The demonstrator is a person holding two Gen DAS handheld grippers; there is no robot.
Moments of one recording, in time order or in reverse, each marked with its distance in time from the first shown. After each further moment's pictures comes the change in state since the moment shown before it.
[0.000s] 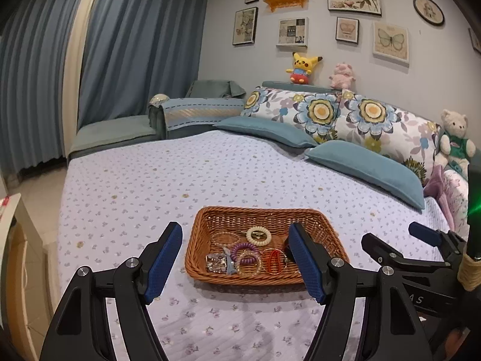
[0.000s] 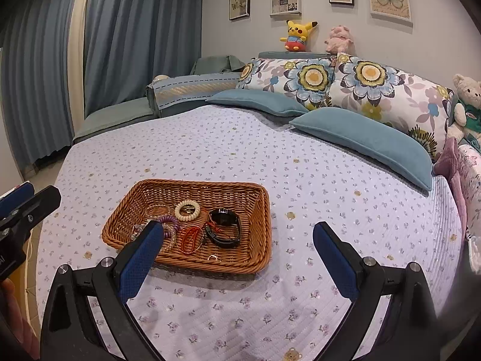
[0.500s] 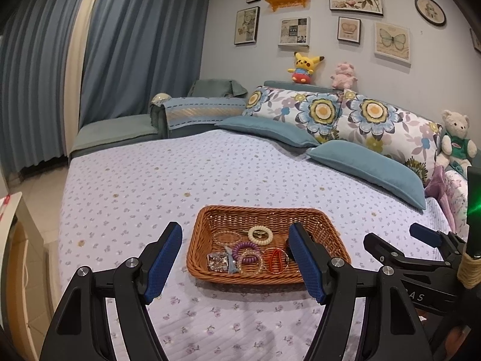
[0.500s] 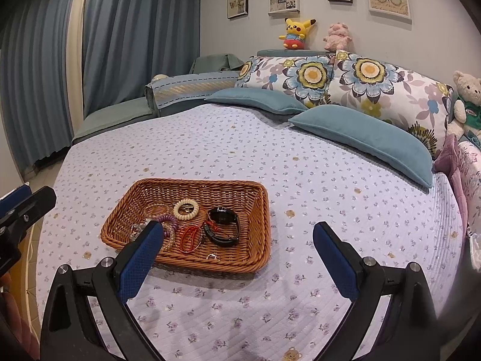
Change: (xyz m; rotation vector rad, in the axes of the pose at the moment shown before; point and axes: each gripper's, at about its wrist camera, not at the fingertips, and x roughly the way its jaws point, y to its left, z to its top) left arm 0.001 0.004 0.000 -0.013 0.006 0.002; right arm 0.003 -0.003 -0.003 0.013 0.006 0.001
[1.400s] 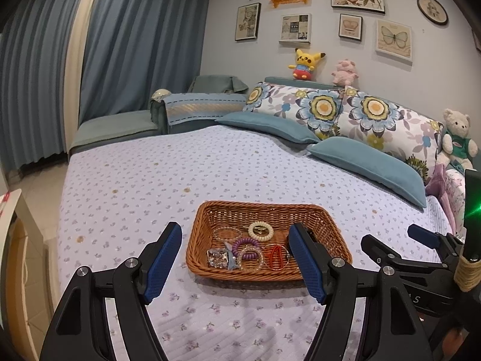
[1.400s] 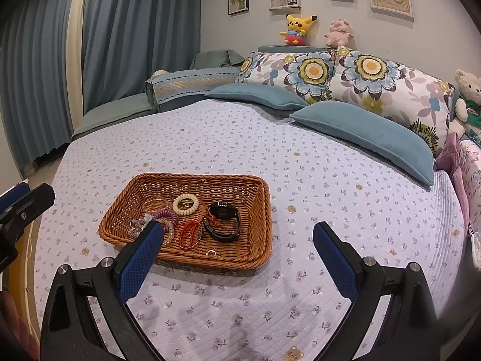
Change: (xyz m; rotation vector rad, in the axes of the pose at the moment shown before) left arm 0.004 0.000 -0.003 0.000 0.018 -0.001; right arm 0.007 0.003 -0.006 -0.003 0.018 -0.004
